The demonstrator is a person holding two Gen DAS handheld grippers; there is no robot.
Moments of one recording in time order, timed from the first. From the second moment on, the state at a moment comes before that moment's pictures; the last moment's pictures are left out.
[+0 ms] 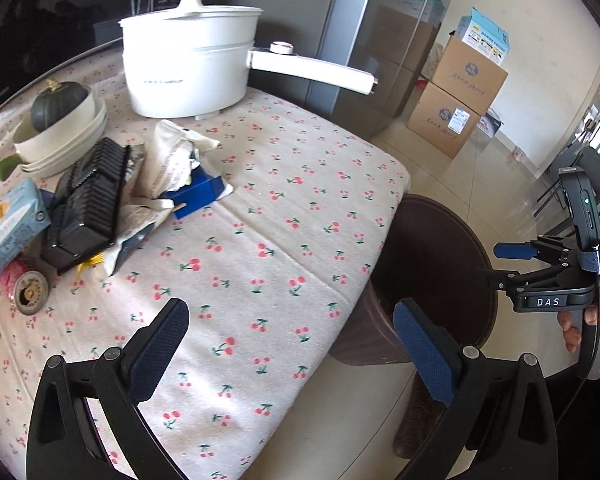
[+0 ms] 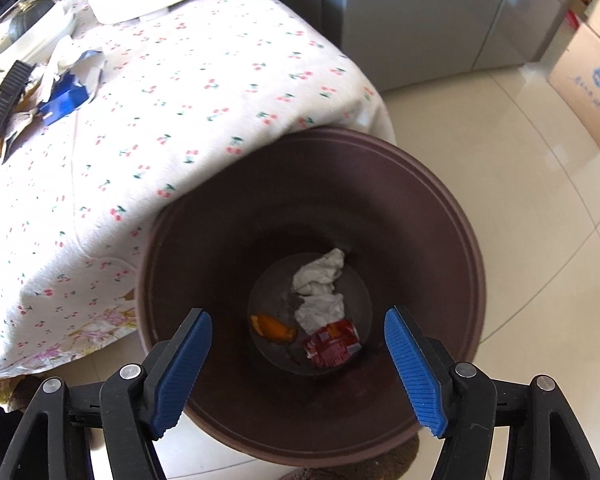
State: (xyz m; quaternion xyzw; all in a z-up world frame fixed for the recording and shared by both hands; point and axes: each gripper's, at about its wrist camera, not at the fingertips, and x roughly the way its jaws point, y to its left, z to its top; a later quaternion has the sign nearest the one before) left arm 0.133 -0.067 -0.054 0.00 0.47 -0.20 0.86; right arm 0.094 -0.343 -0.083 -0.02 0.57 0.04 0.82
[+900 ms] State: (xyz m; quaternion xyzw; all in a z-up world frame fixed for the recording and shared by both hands) left arm 0.208 0.125 -0.037 0.09 0.47 -0.02 0.88; right arm 0.155 -0.205 -0.056 -0.04 0.55 0.12 0.83
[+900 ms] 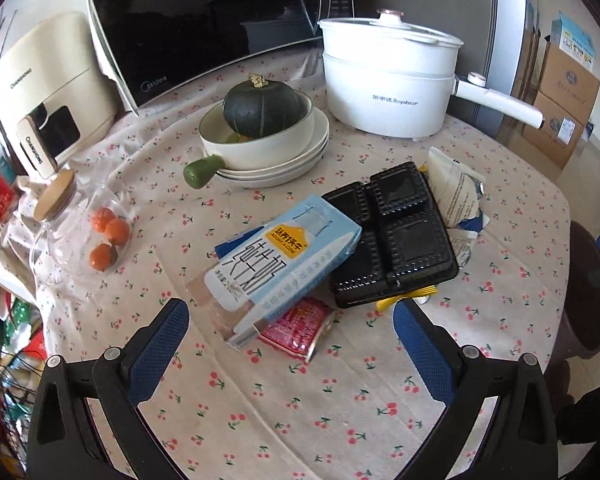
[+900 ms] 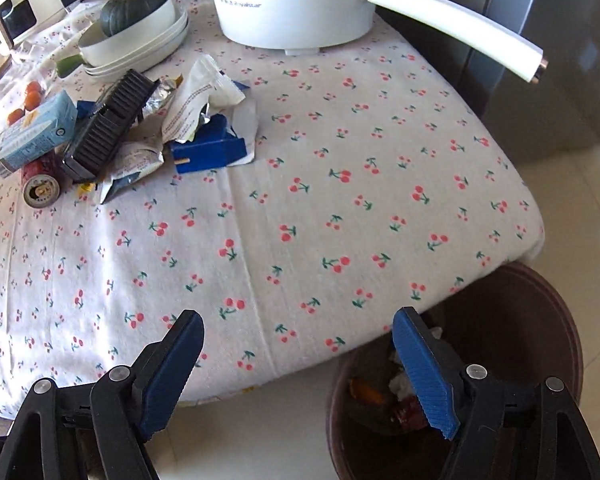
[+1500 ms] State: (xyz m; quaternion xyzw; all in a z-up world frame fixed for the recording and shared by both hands) left arm 0.278 0.123 -0.085 0.14 0.58 -0.08 0.80; right arm 0.184 -0.227 -0.067 0.02 0.57 0.11 0.81
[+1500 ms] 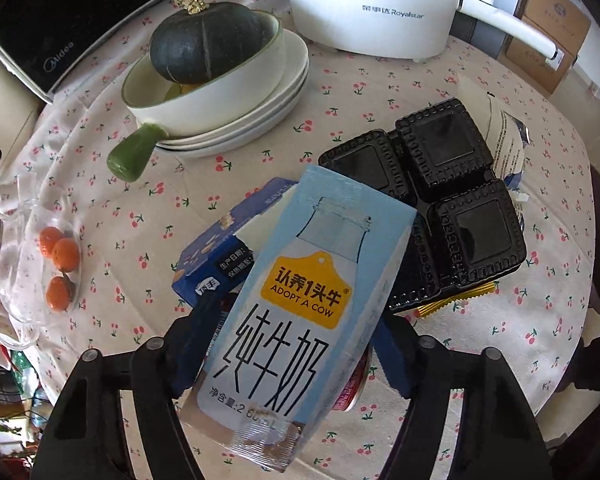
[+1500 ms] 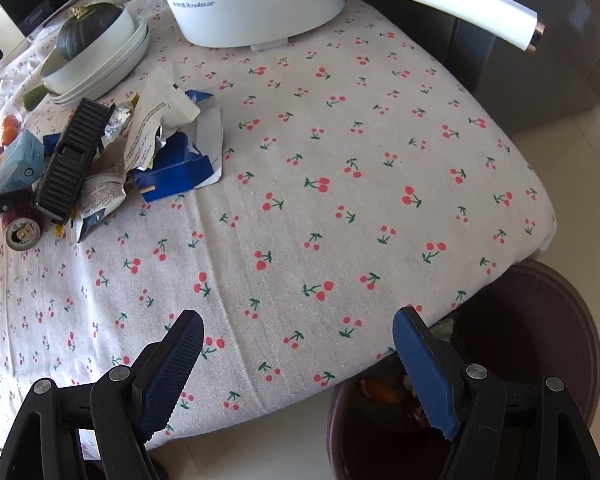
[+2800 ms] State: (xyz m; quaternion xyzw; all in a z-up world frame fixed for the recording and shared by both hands) left arm 0.142 0.224 -0.043 -0.18 0.46 0.03 0.87; right arm 0.253 -0.037 -0.063 0.04 0.50 0.16 0.85
